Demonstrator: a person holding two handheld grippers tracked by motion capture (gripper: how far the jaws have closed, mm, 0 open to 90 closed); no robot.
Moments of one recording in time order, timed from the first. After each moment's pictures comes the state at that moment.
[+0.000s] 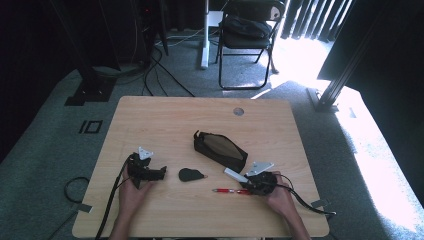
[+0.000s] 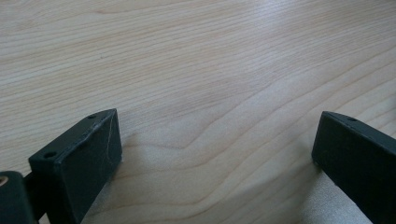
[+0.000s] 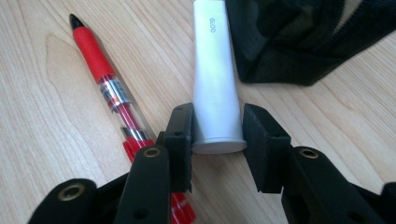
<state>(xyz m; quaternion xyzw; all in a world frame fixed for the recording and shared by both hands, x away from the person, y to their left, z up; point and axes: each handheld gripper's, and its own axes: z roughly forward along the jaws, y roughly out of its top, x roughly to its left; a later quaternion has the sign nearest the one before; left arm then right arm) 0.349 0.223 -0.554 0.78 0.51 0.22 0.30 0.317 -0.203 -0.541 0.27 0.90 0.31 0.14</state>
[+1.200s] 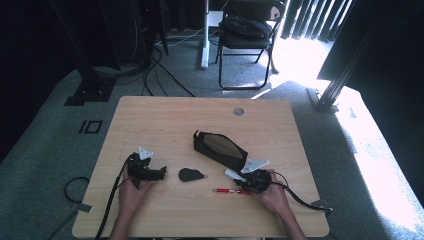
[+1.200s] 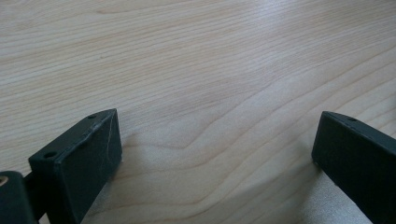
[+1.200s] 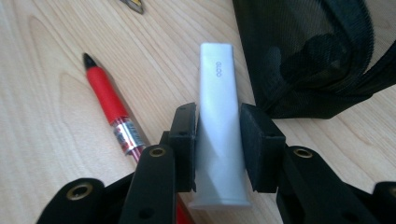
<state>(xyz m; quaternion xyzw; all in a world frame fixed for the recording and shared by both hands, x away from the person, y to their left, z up) 0.349 0.223 -0.554 0.78 0.51 0.22 0.30 0.323 -0.186 -0.537 0.27 0.89 0.33 0.13</state>
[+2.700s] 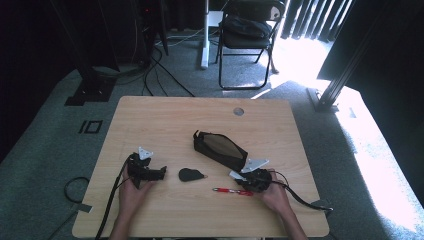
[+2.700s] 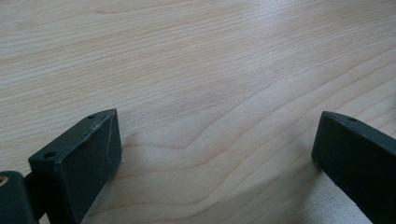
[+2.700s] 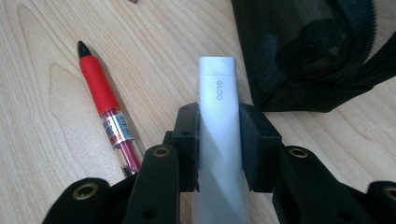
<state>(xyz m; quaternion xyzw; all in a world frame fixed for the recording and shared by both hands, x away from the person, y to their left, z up) 0.349 0.223 -0.554 0.78 0.51 0.22 0.30 0.327 -0.188 -0.540 0.27 0.90 0.33 0.13</state>
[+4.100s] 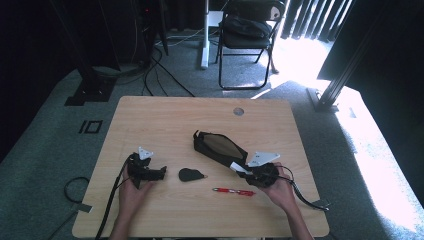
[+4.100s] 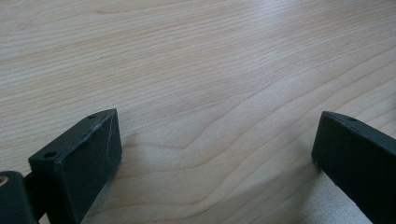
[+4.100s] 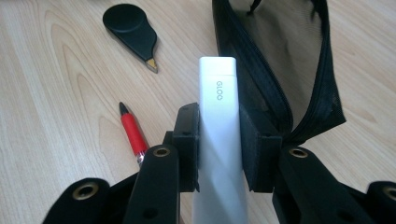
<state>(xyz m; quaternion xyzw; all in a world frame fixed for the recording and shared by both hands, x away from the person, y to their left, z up) 0.349 0.223 -0.554 0.78 0.51 0.22 0.30 0.316 -0.195 -0.485 0.25 0.88 0.38 0.15</state>
